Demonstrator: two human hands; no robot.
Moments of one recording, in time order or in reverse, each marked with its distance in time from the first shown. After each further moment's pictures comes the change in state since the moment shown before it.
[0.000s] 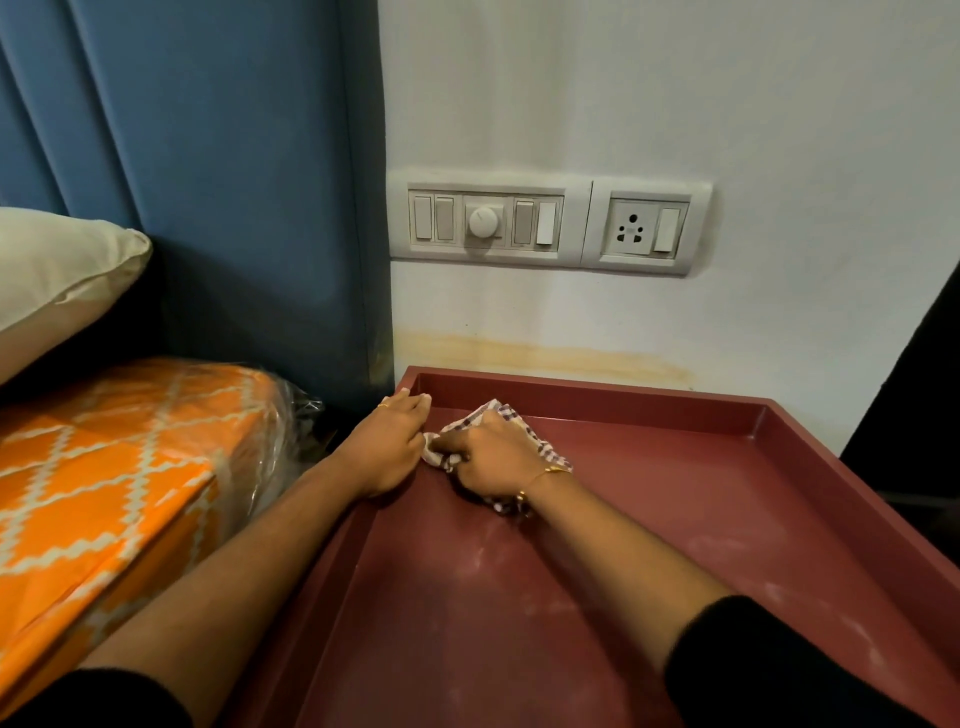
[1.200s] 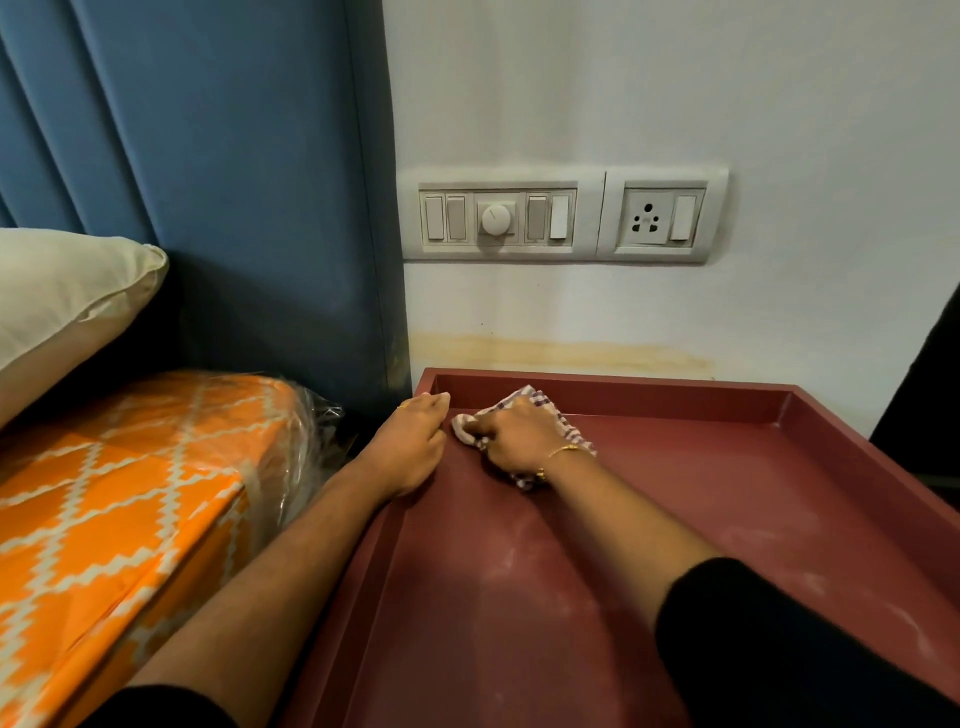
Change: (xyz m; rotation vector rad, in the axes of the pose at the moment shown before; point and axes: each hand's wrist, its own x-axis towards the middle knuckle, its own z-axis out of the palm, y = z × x) left_hand 0.001 -0.003 -0.001 -0.086 0.049 0.002; right_hand 0.020 0.012 -0.005 -0.061 0.026 0.120
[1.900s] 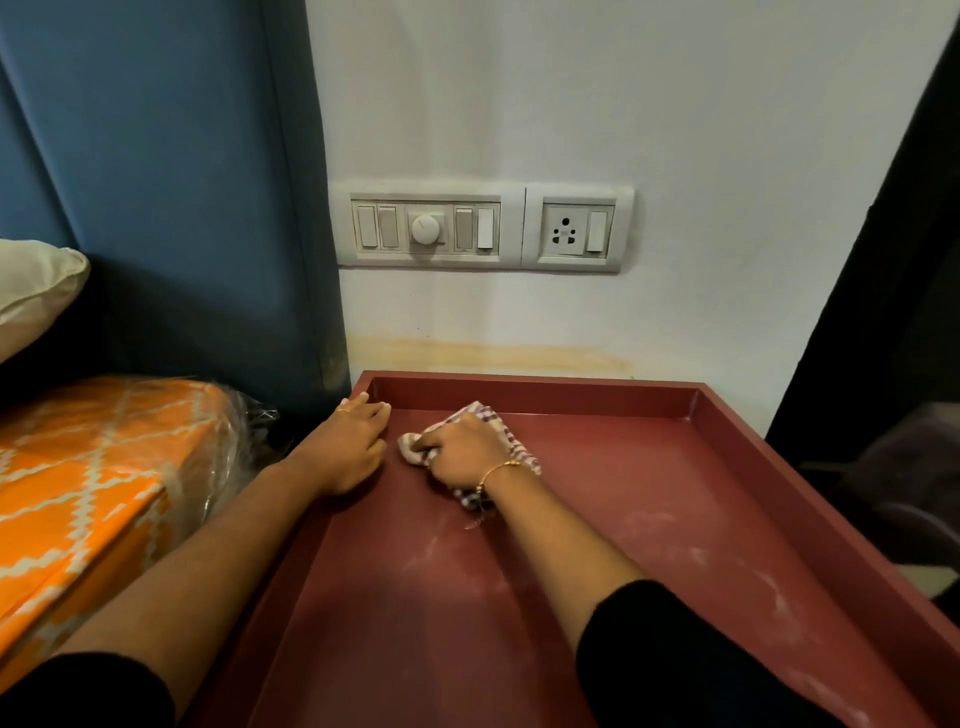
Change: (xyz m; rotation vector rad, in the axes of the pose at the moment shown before) left_hand 0.003 0.005 0.004 0.257 -0.115 -0.002; right_hand -0.033 0.007 0.001 0.150 -0.017 0.003
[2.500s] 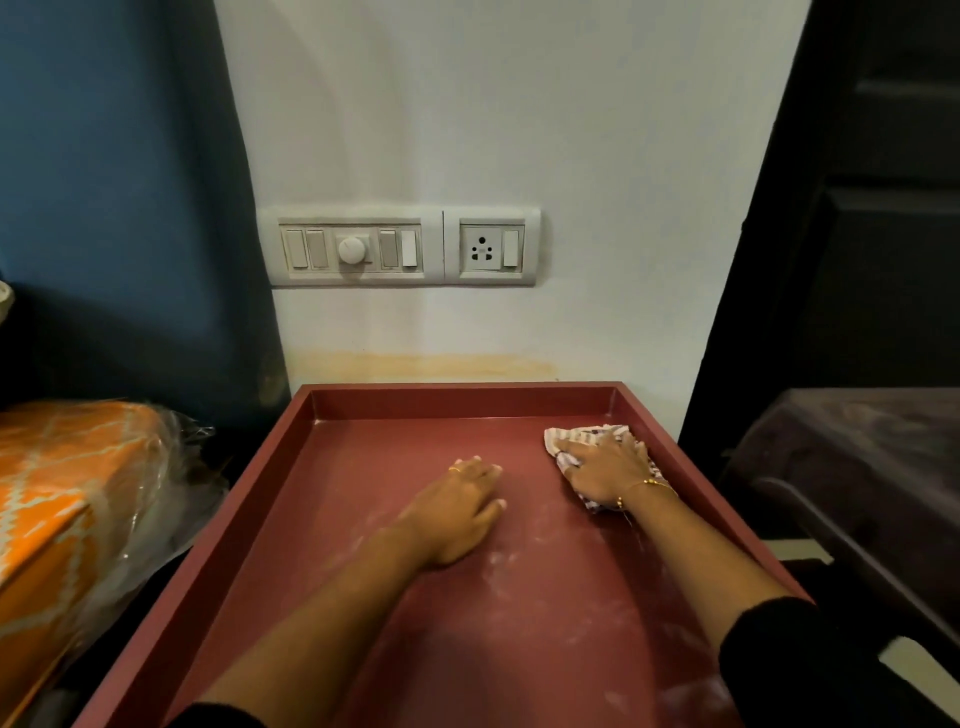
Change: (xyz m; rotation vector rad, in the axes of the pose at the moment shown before) left_hand -0.016 0.159 0.045 -0.106 0.001 0.363; right_hand -0.126 0.161 -0.049 -0.201 -0.060 0.627
